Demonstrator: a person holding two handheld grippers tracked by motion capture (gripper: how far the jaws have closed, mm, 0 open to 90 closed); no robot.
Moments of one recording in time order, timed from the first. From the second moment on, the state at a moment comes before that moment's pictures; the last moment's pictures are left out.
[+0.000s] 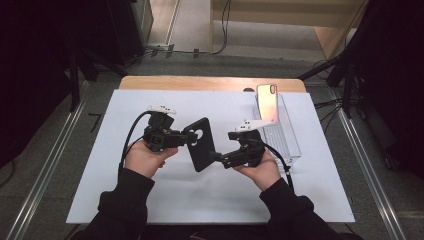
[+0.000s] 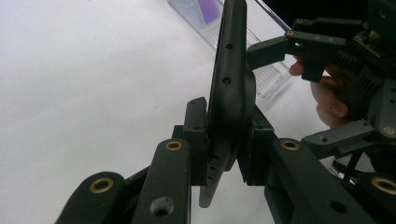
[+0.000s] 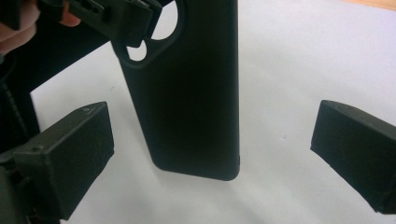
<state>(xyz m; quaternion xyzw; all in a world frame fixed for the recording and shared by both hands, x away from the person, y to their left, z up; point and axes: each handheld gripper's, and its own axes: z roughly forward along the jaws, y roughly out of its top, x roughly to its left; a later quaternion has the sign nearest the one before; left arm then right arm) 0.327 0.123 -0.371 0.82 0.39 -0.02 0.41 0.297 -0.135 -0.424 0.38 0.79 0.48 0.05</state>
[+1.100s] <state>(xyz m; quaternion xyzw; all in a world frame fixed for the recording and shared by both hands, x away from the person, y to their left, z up) 0.320 0.101 -0.379 0.82 0.41 -0.04 0.41 0.288 -0.100 -0.431 0.41 0.78 0.47 0.10</state>
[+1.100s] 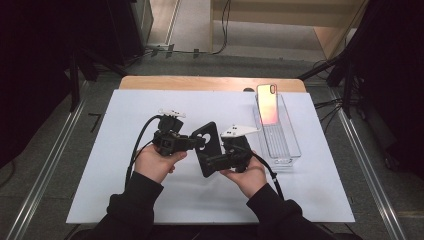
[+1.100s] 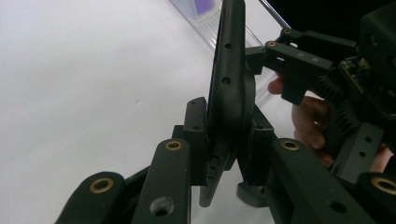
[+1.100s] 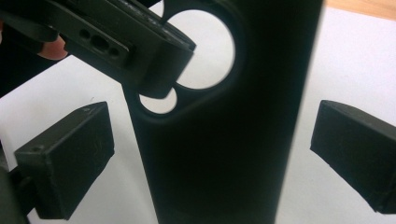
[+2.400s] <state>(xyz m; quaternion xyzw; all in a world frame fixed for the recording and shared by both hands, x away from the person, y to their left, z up) 0.311 0.116 -0.374 0.83 0.34 -0.03 0.43 0.304 -0.120 -0.435 0.42 0.78 0.45 0.11</state>
